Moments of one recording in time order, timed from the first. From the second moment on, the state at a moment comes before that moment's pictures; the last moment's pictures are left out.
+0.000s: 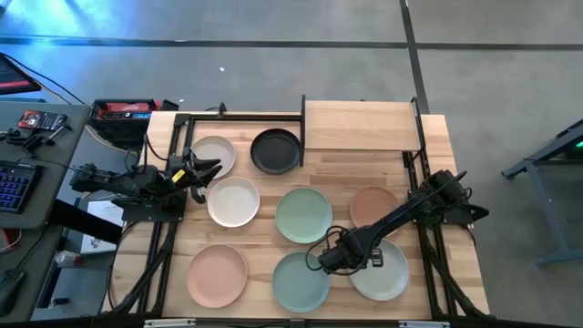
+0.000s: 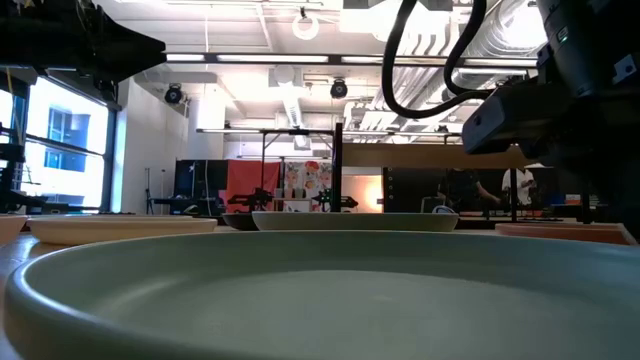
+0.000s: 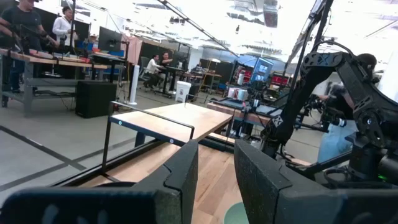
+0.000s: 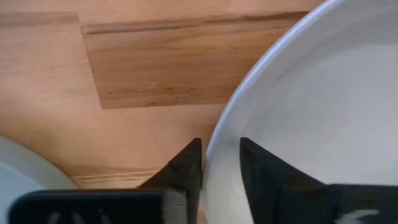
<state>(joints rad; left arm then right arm) -0.20 0.05 0.10 0.14 -0.59 -0.09 0.52 1.93 1.26 -0.86 -0.21 2.09</state>
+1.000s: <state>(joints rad) -0.20 0.05 0.10 0.13 -0.59 -0.09 0.52 1.93 1.55 -0.99 -0.07 2.08</state>
